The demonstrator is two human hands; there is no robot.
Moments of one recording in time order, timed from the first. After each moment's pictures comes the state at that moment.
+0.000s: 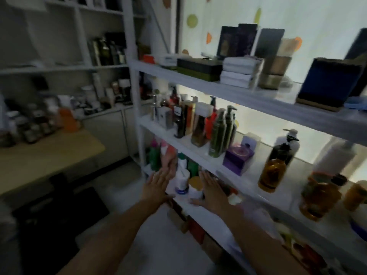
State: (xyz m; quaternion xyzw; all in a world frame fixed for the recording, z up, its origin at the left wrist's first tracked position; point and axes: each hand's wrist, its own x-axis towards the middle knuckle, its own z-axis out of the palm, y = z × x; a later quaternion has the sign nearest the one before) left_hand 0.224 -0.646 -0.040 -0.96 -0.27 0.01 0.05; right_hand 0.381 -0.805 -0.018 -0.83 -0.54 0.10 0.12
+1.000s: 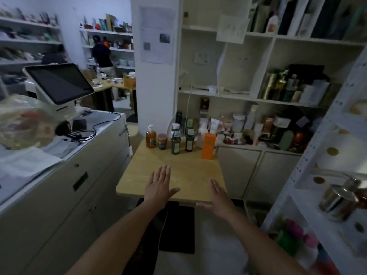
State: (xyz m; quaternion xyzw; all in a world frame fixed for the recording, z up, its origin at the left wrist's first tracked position) left_hand -0.030 -0.275 -0.017 -0.71 -0.70 -0.06 0.02; right_hand 0.196 -0.257 -0.016 -0.58 -0.79 0.18 0.03
